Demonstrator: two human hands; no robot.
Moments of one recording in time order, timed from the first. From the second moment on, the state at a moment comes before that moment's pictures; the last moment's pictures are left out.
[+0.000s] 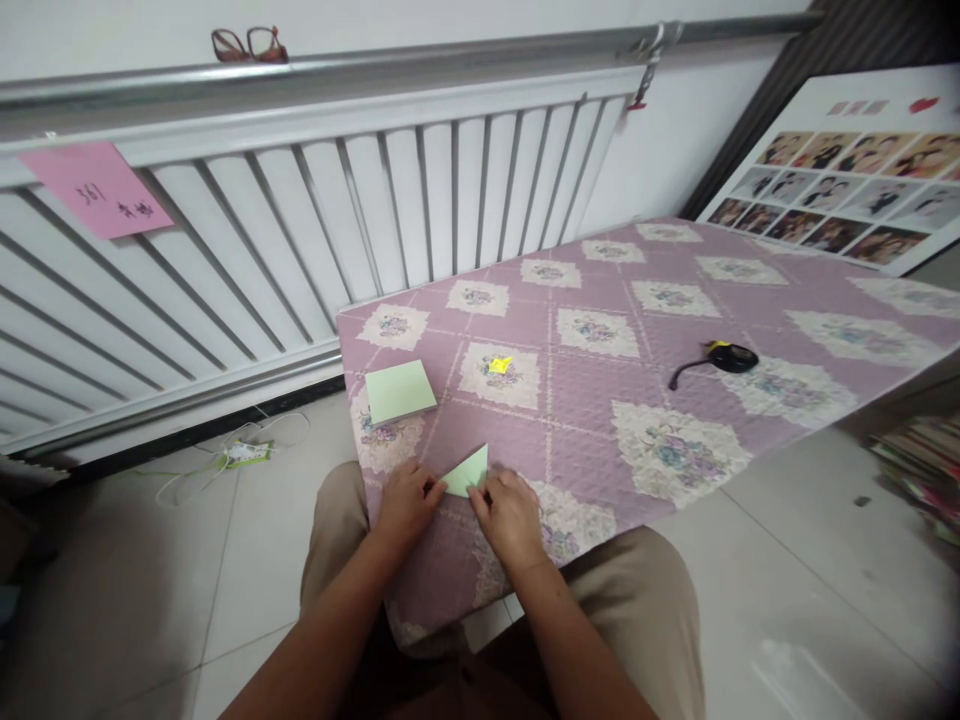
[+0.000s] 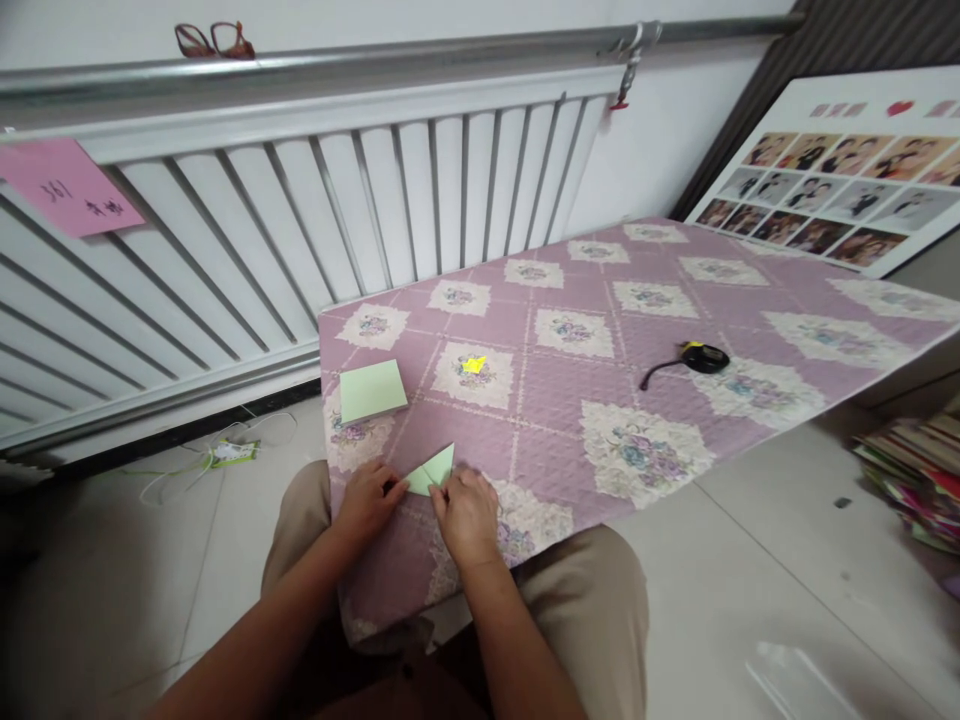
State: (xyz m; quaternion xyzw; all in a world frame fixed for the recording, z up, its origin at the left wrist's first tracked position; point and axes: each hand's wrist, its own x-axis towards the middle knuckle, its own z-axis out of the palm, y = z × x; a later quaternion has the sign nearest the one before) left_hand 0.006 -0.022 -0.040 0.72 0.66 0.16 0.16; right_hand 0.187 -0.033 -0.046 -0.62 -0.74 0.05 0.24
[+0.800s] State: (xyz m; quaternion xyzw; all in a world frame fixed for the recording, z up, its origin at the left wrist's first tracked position) left_hand 0.005 -0.008 -0.027 0.74 0.66 0.07 0.16; right_hand 0.184 -0.028 -0.048 -0.64 -0.73 0.05 0.22
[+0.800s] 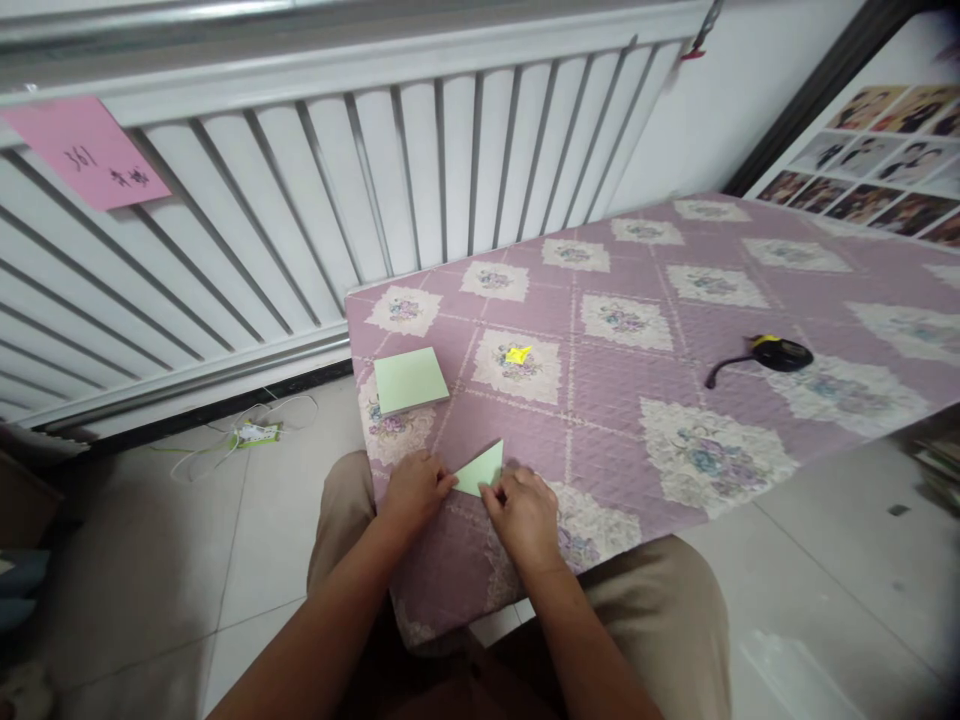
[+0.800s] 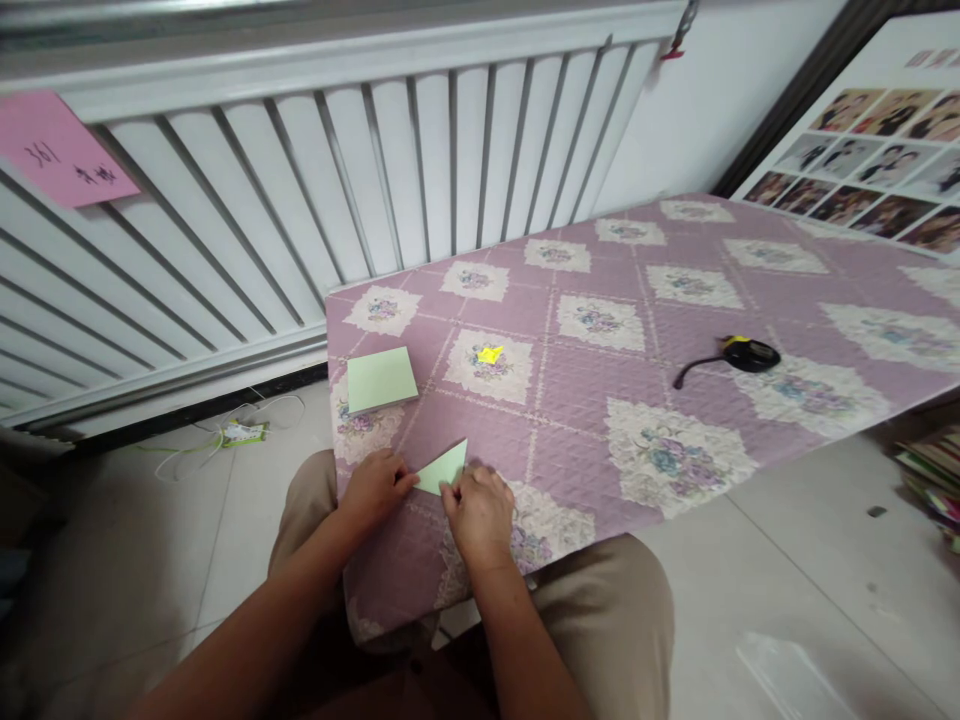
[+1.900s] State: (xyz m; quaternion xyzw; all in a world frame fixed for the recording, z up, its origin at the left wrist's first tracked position) left_hand -0.001 -0.004 -0.026 0.77 0.63 0.02 0.14; right_hand 0.185 -0.025 -0.048 -0.64 -0.73 0.06 0.22
